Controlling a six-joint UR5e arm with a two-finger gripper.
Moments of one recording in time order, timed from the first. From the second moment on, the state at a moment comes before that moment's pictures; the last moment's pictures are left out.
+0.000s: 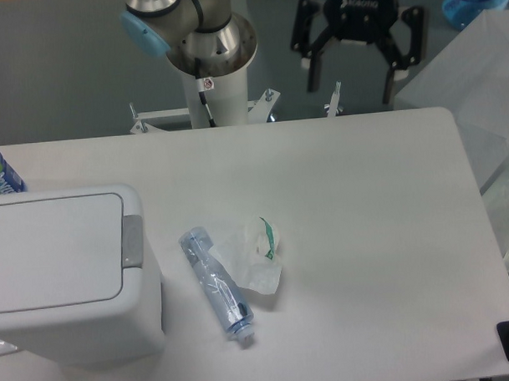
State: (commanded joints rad) arm 2.69 -1.56 -1.46 -1.13 1.03 0.83
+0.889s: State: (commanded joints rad) arm 2.43 -1.75 -1.47 -0.99 1.07 0.43
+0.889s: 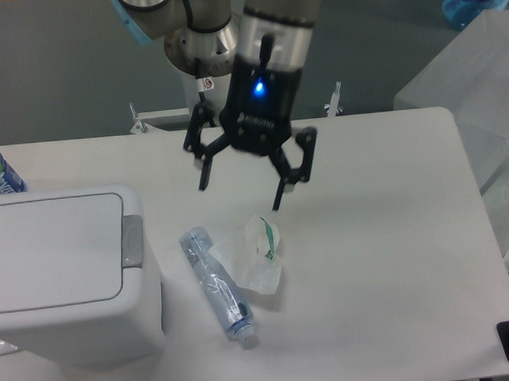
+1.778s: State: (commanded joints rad) arm 2.36 -1.77 -1.51 -0.98 1.07 0.38
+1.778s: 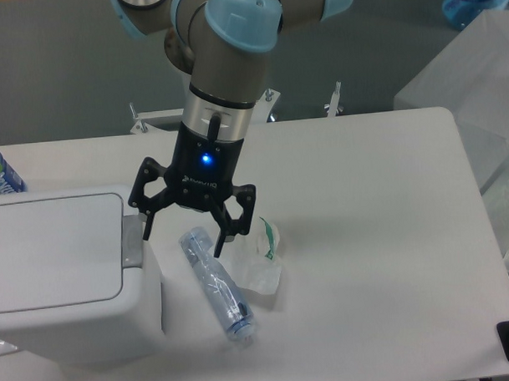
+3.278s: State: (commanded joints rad) arm 2.35 -1.79 -1.52 -0.98 1.08 0.37
